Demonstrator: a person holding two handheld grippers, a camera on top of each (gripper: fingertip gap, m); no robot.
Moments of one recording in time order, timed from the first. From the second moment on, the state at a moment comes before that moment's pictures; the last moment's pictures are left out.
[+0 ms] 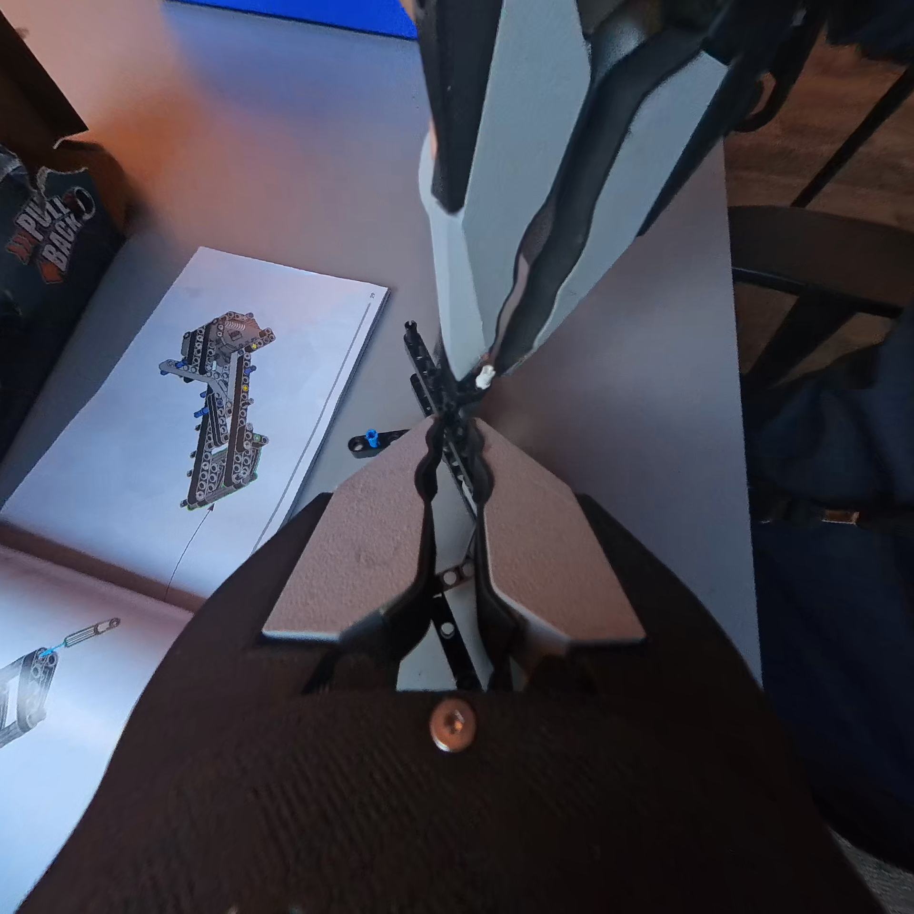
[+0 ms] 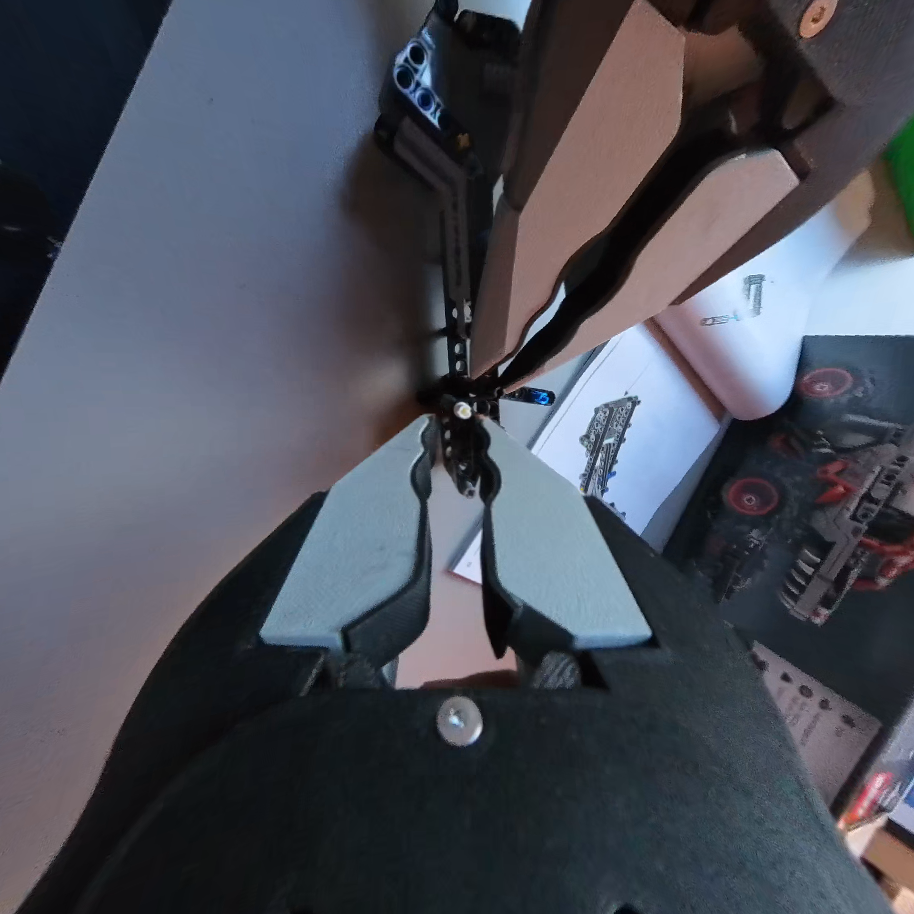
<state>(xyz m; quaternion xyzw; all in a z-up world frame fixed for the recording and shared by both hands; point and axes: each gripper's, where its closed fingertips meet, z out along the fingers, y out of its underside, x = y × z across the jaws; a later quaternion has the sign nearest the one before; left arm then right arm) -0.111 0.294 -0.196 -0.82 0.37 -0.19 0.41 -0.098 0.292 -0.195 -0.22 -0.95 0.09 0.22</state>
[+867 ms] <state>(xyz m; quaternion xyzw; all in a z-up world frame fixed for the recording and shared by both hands) -0.117 0.297 -0.198 -0.82 0.35 -0.19 0.41 -0.107 0.301 -0.198 -0.15 -0.96 0.03 0.23</state>
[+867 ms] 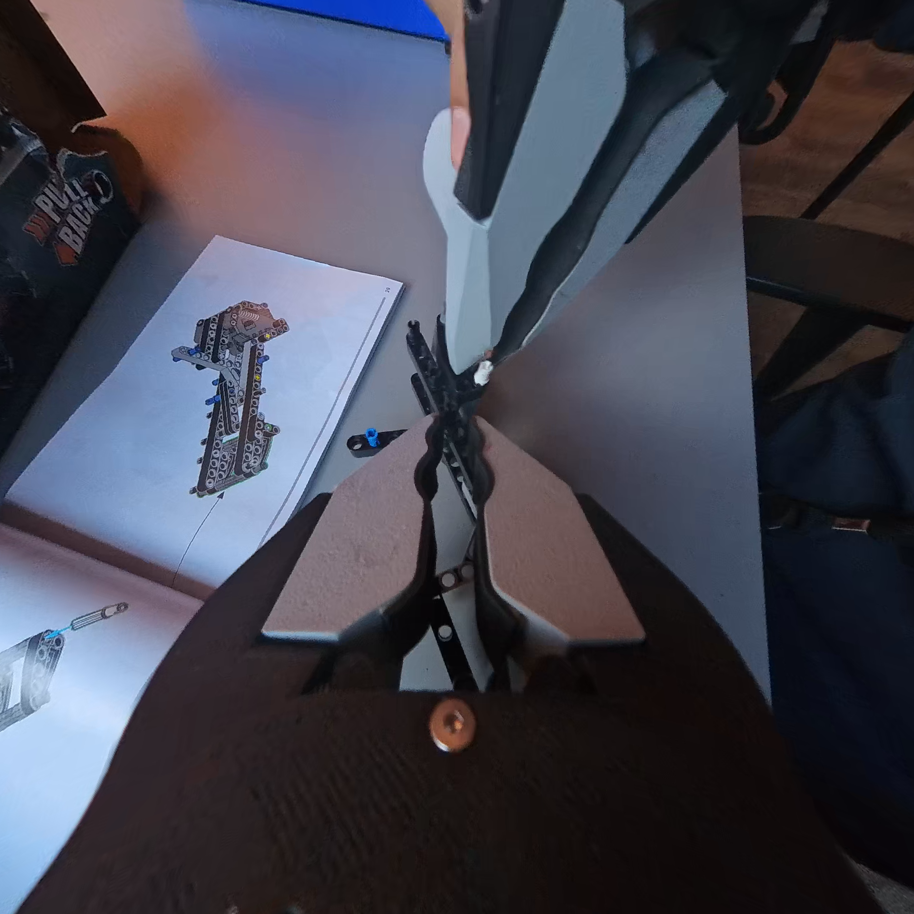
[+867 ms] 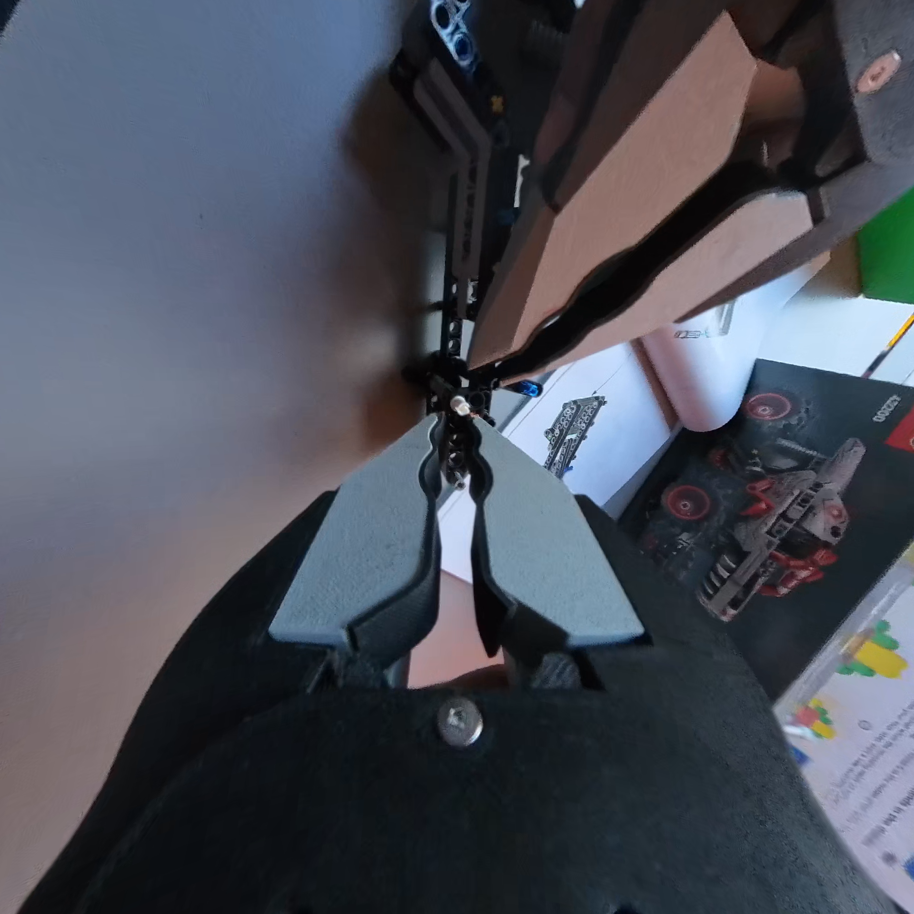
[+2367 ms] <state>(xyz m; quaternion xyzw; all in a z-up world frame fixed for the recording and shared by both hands) -0.125 0.306 -0.197 -0.81 0.35 -0.18 0.43 0.063 0.429 -0.101 -0.56 -0.63 0.23 0.48</state>
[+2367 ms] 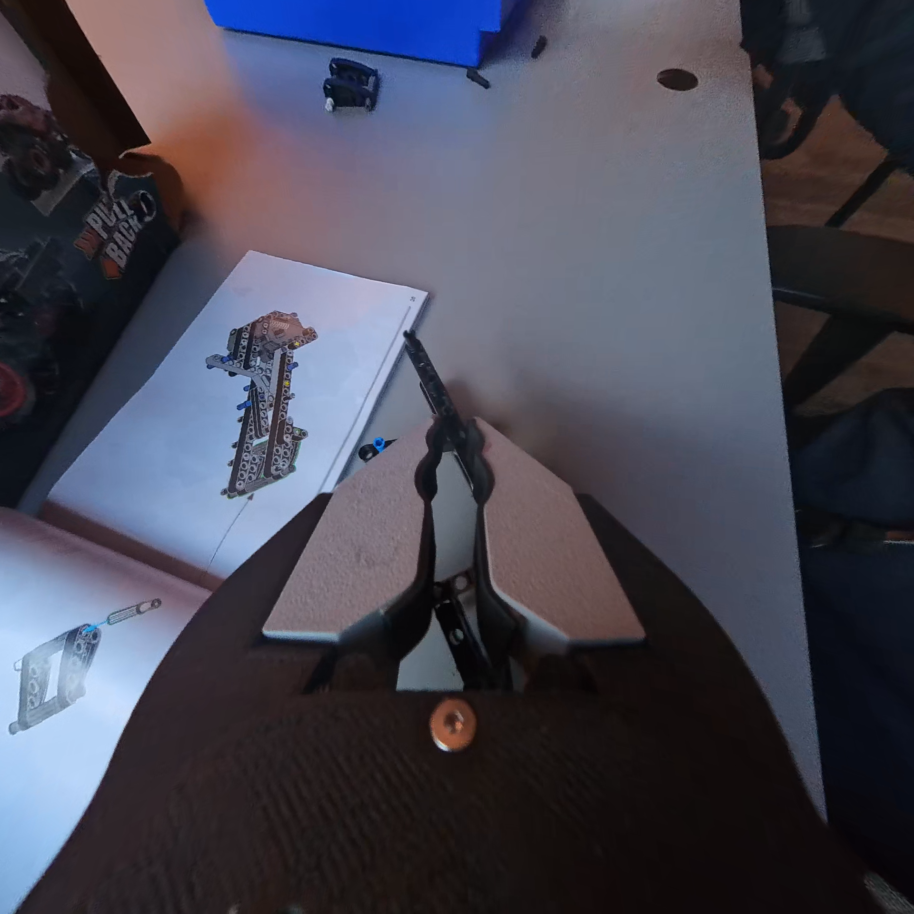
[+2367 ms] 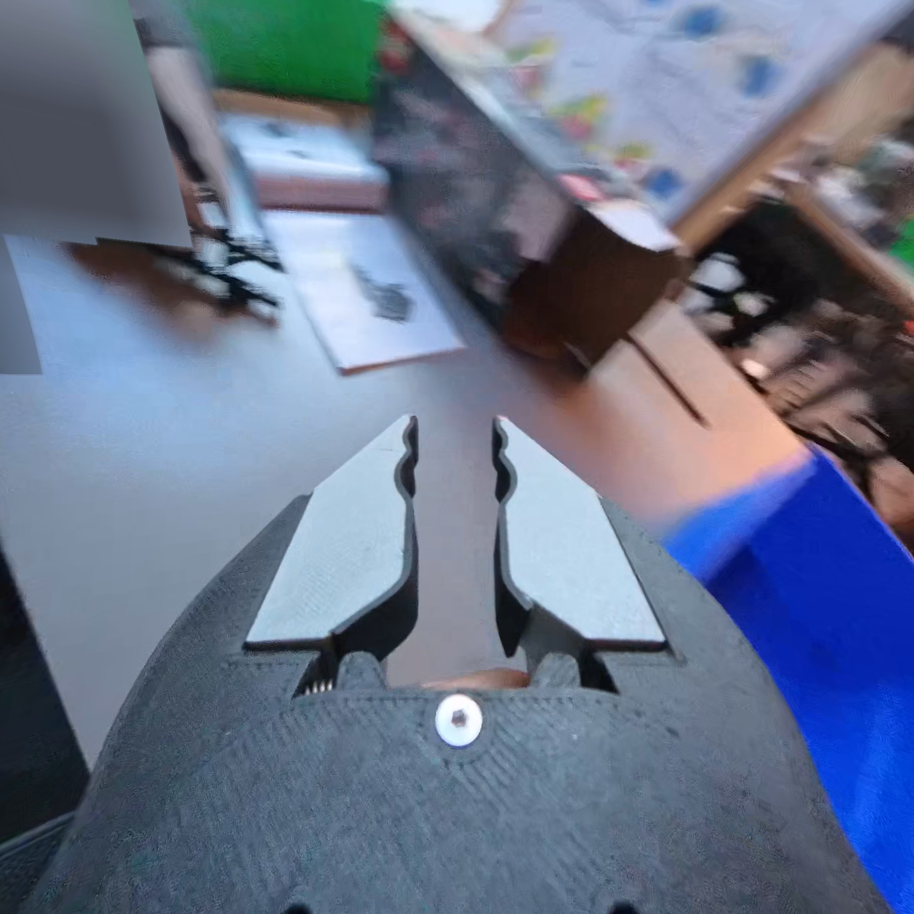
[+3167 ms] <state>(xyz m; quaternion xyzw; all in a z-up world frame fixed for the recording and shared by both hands) -0.130 0.304 -0.185 -0.80 0.32 -0.21 0.46 0.038 0.580 -0.233 -0.81 -0.47 0.10 0.33</state>
